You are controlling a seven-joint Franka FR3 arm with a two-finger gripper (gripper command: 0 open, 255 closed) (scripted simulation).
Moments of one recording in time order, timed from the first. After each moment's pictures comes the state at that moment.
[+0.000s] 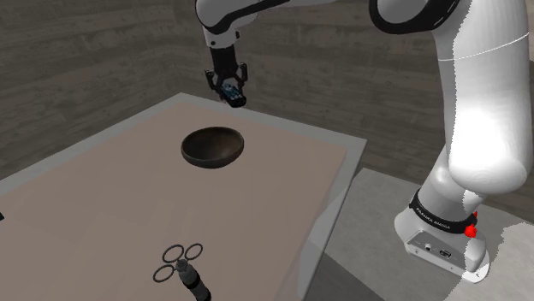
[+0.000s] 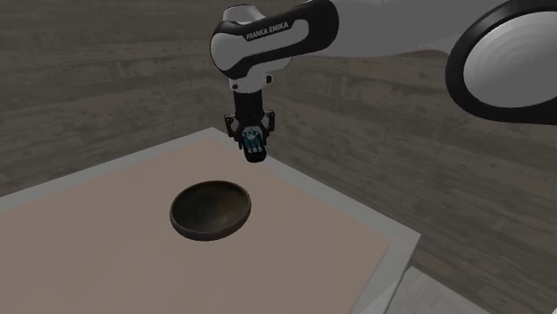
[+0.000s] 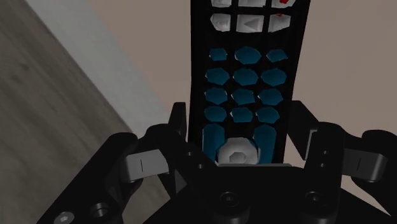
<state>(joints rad) 0.09 0.48 0.15 -1.33 -0.08 1.78 0.54</state>
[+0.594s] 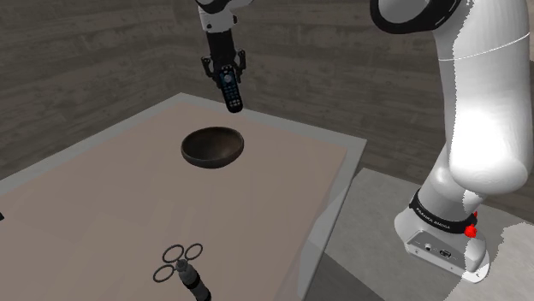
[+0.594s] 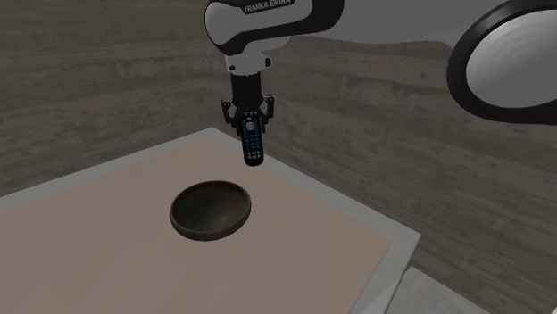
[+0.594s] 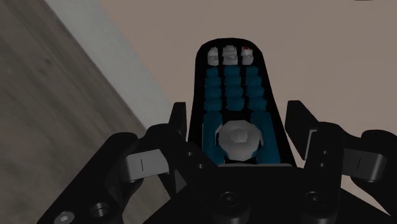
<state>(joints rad) 0.10 0.48 0.15 -1.22 -0.08 1.67 0.54</state>
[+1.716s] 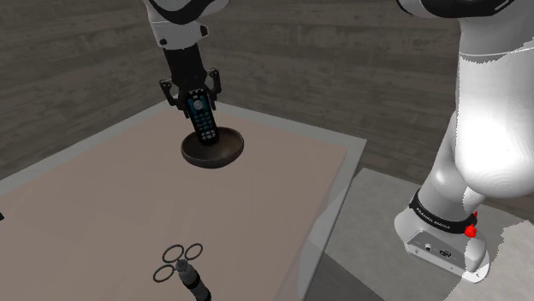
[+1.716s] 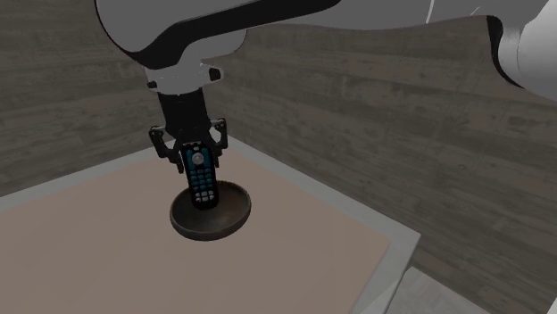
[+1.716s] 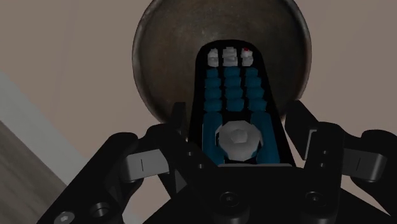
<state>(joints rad) 0.30 0.33 0.26 -1.44 -0.08 1.73 0.86</state>
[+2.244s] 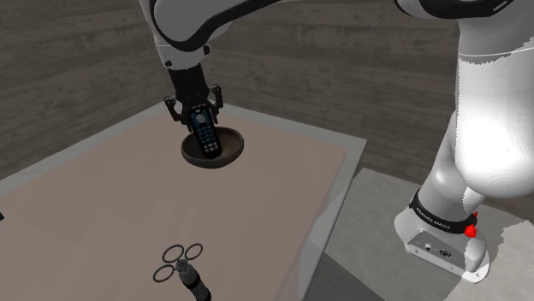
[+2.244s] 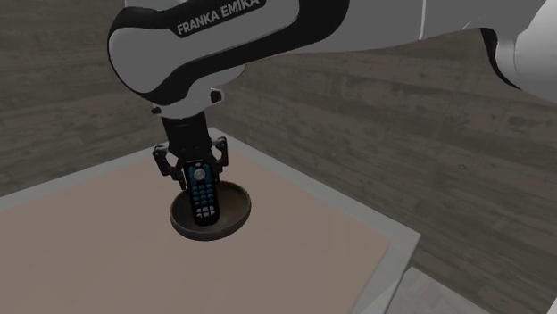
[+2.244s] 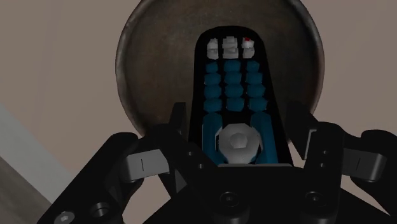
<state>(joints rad) 0.31 0.33 0.26 -1.54 -0.09 1.83 0.87</state>
